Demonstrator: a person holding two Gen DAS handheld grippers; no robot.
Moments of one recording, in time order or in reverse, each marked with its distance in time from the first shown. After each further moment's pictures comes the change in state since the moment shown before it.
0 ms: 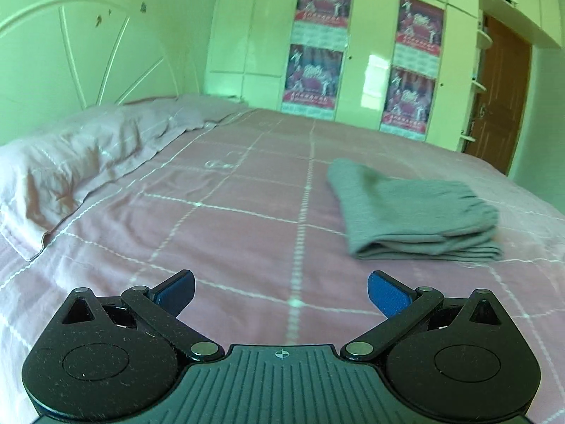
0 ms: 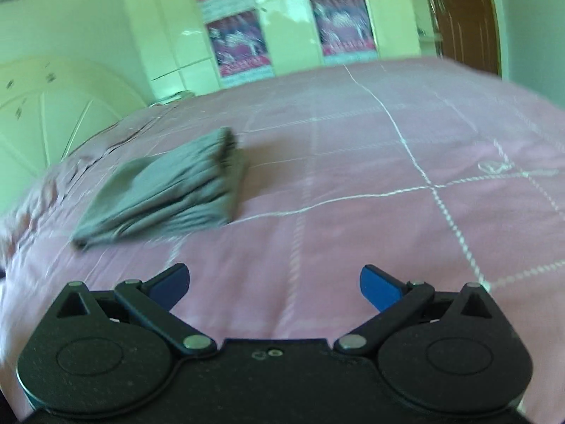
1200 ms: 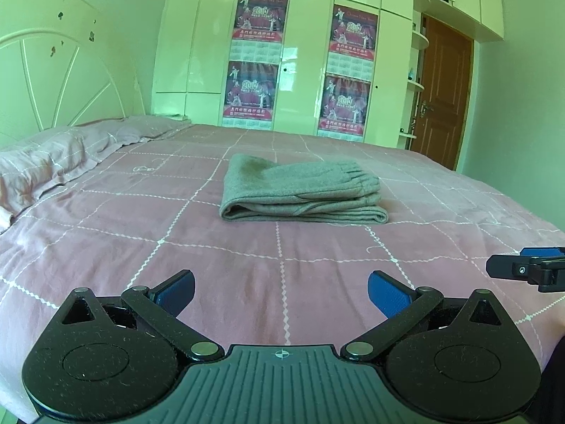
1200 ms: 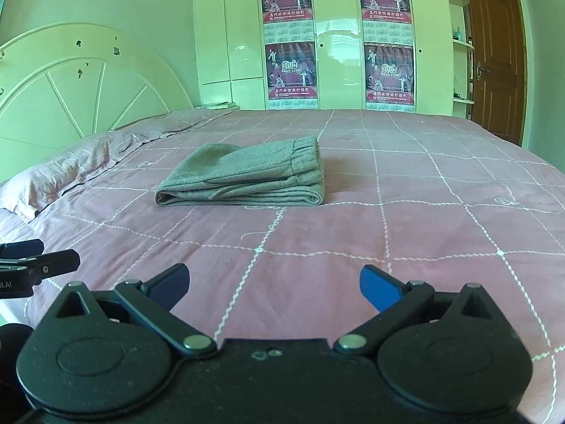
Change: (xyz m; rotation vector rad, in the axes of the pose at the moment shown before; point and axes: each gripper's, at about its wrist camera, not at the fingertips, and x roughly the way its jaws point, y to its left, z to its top) left arm -0.136 -0.105 -0.080 0.082 -0.055 -0.131; right arm -0.067 0.090 -0.047 -0.144 -0.094 0.007
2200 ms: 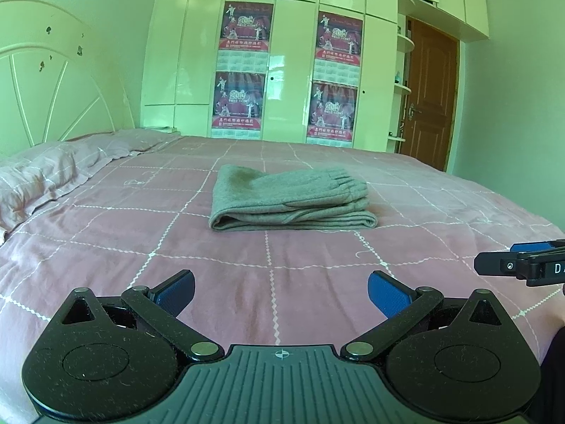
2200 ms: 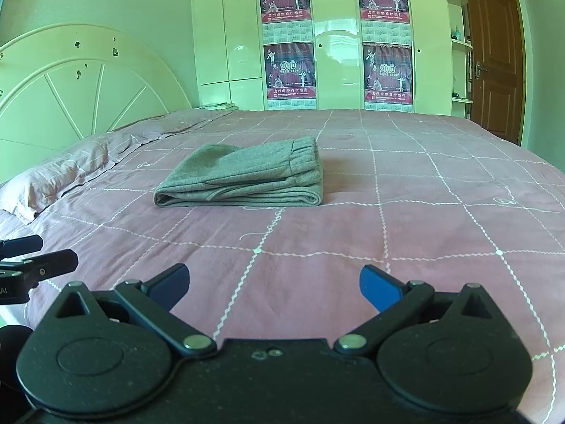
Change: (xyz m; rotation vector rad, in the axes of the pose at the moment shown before) left arm -0.006 -0.004 -0.002 0.041 -0.034 -0.027; right arm -0.001 0.001 0.000 0.003 0.002 0.001
